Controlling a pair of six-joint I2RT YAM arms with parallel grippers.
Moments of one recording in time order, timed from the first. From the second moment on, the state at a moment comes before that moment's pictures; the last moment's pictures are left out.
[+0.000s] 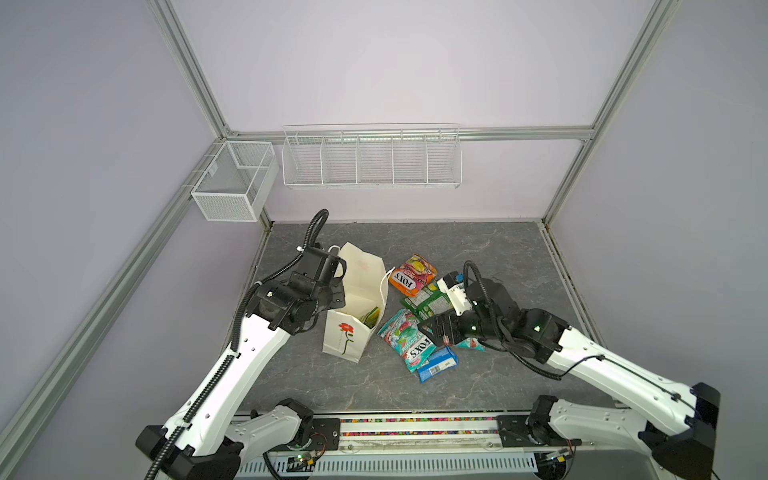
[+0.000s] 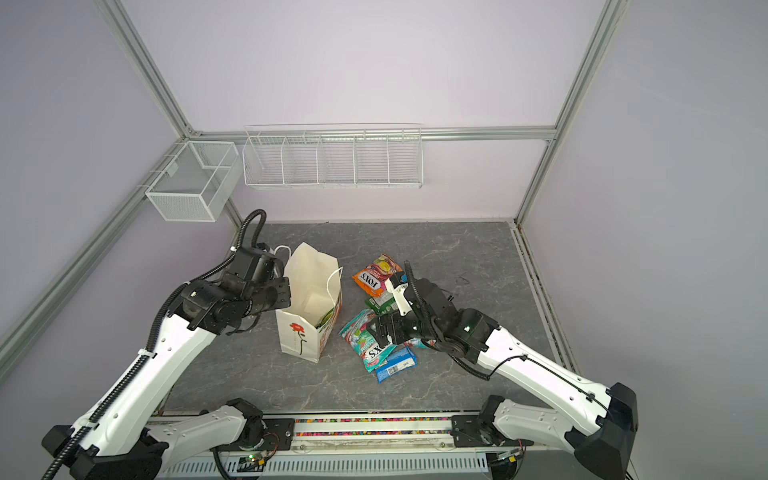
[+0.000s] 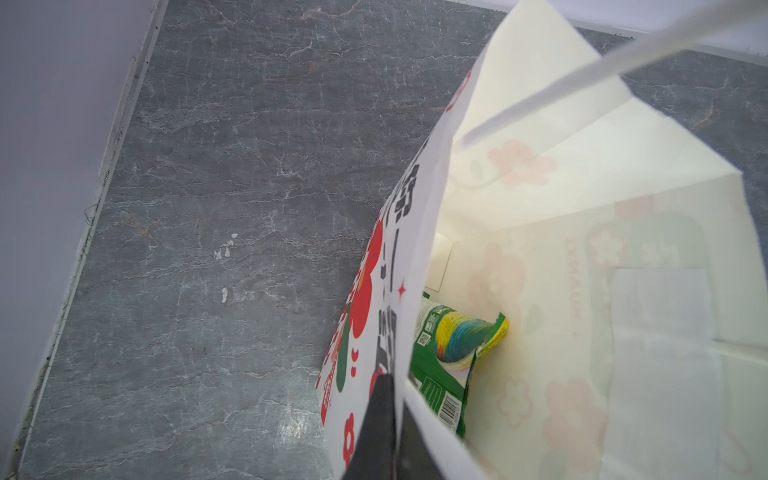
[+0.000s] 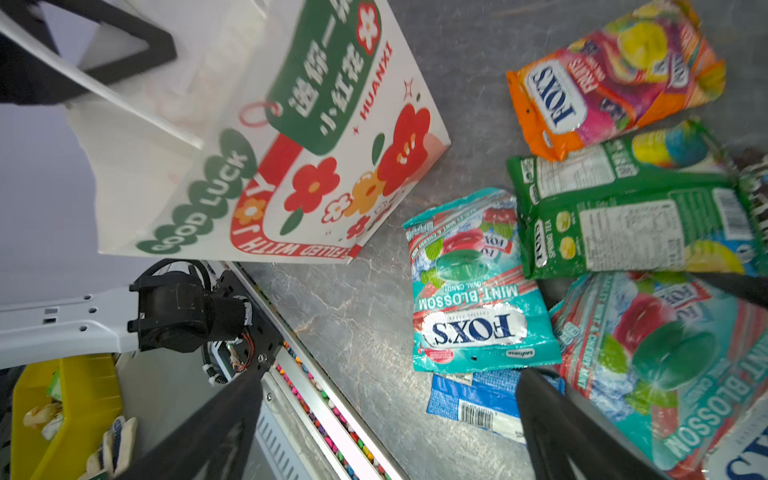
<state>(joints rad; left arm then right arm) -0.54 1.12 1.31 -1.11 -0.26 -0.53 0.90 1.09 0.96 -0.57 -0.15 0.54</state>
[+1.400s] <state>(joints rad) -0.54 1.09 1.29 -1.10 -0.24 -0.55 0.82 1.26 0.61 -0.27 -0.21 0.82</state>
